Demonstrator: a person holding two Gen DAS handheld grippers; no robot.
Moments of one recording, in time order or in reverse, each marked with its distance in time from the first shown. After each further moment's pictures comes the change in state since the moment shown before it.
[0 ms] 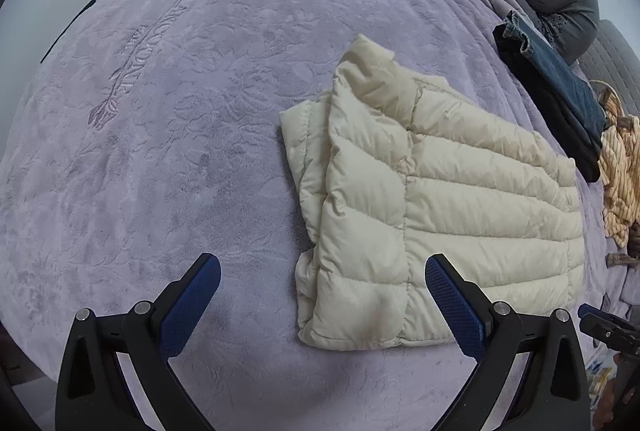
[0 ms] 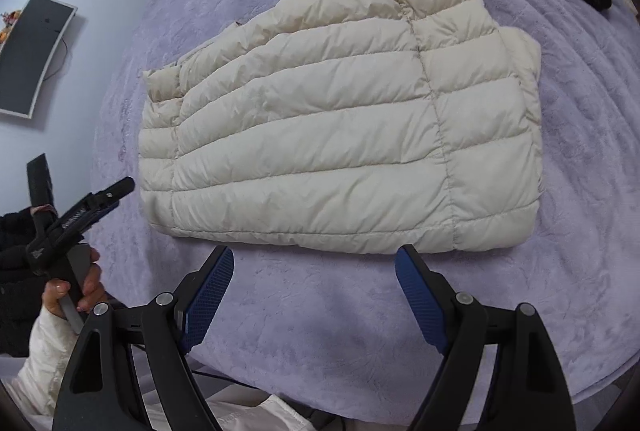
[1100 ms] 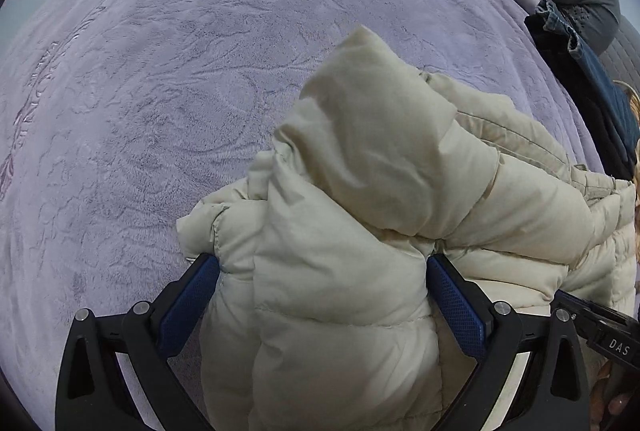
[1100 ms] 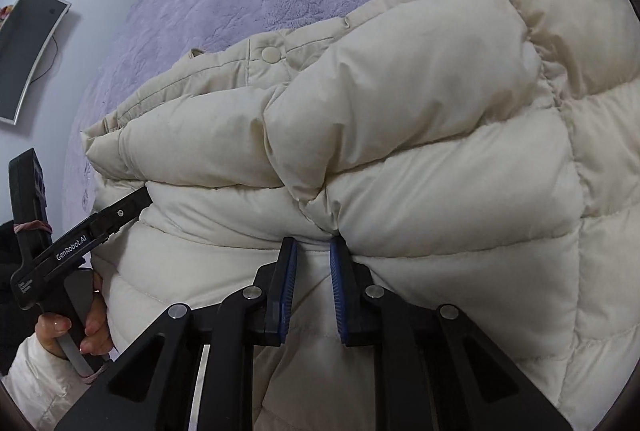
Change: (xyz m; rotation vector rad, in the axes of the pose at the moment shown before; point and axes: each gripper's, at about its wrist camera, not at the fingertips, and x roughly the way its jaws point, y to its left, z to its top) left arm 0.147 -0.026 0.069 0.015 0.010 0.023; right arm 0.142 0.000 0.112 -0.053 -0.009 0.042
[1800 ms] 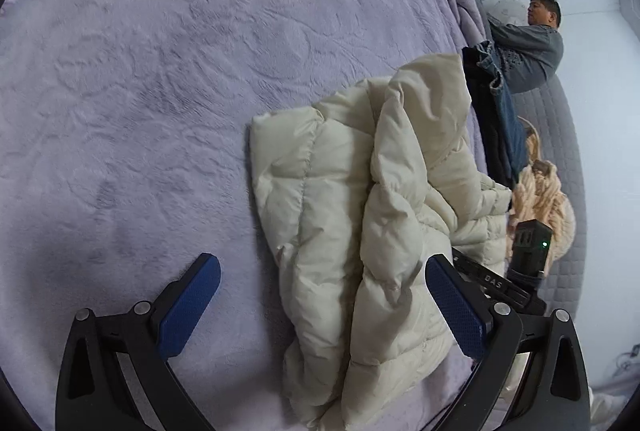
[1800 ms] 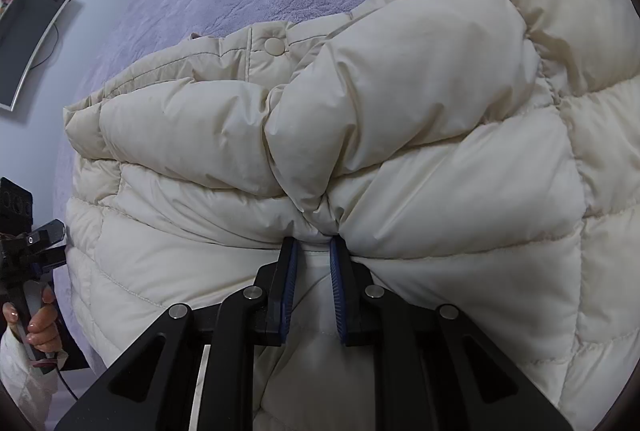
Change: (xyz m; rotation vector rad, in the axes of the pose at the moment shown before) left arm -0.024 0.098 -0.019 -0.188 0.193 -0.573; right arm 0.004 -0.004 -0.005 -0.032 -0.007 -0.013
